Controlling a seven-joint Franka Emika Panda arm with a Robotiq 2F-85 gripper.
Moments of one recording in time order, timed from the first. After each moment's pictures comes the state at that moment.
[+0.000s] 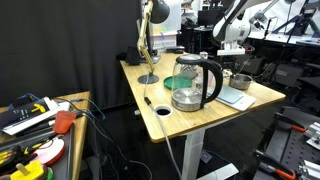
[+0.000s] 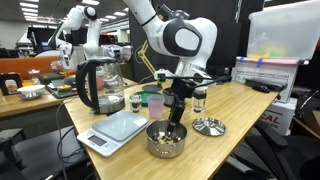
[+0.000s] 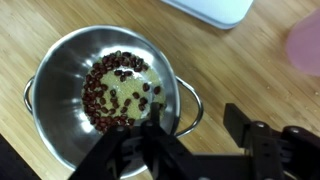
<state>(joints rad) -0.30 0.69 -0.26 -1.80 0.25 2.14 0.45</state>
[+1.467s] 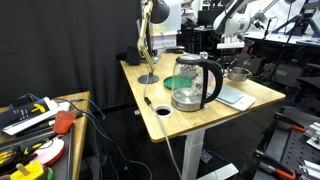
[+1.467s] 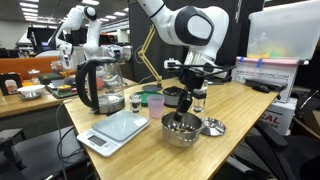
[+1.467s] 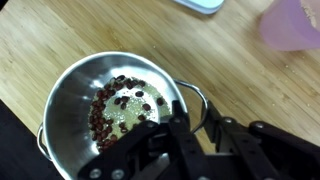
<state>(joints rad) -0.33 0.70 -0.26 -1.68 0.26 2.03 0.46</state>
